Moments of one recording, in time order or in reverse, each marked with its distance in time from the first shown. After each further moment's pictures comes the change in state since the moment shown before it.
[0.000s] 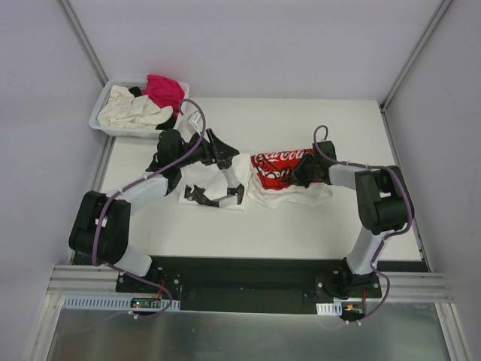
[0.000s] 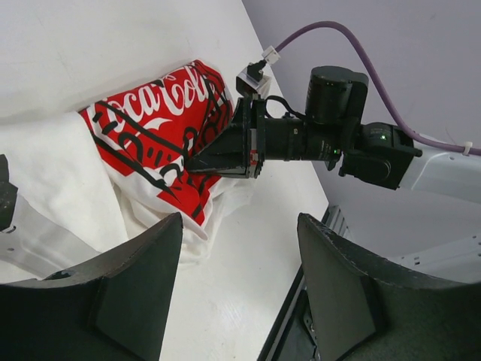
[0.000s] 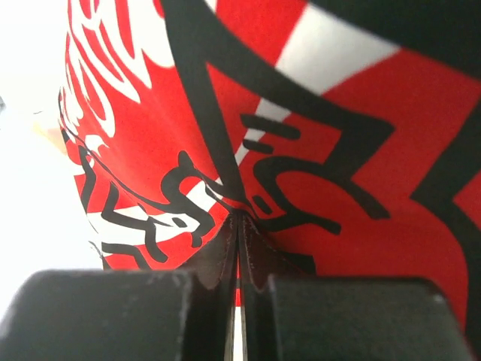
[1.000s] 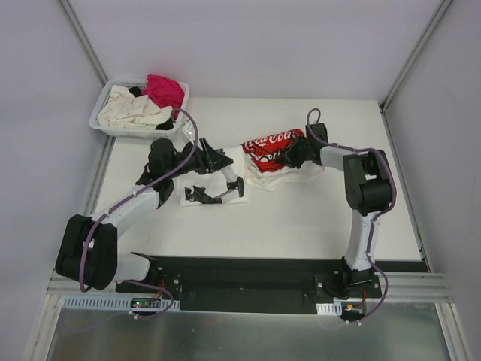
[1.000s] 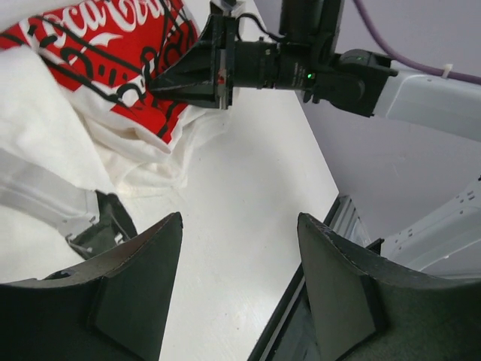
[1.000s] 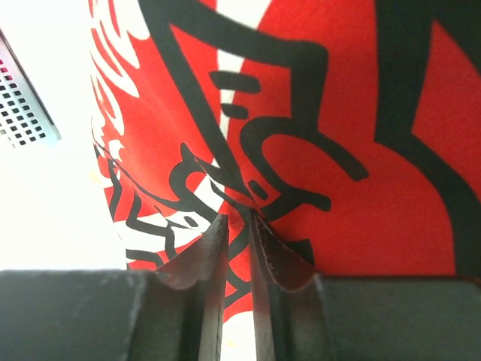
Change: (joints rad) left arm 0.007 -0.169 -0.081 -0.101 -0.022 0.064; right arm -0.001 0.264 0.343 -0.006 -0.045 0.029
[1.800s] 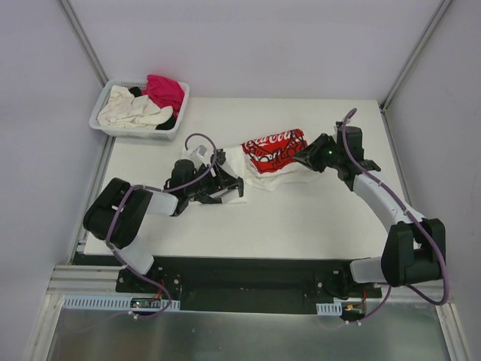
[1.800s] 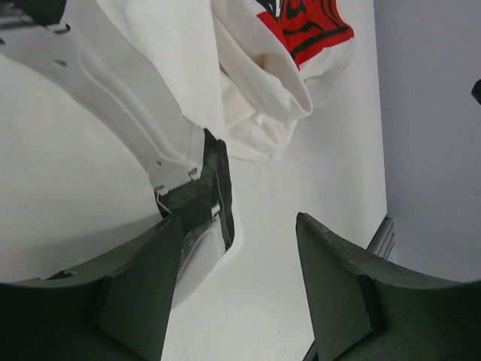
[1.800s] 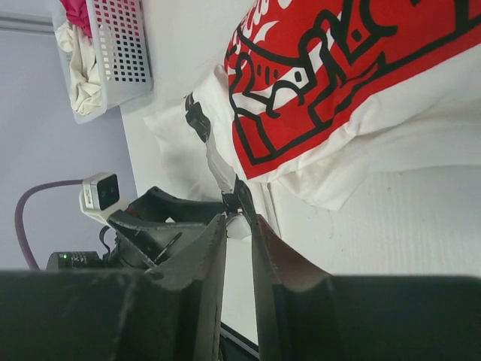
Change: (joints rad) left arm -0.094 0.276 -0.220 0.250 -0.216 -0.089; right arm -0.032 -0.688 -0.315 -0.113 0.008 -0.061
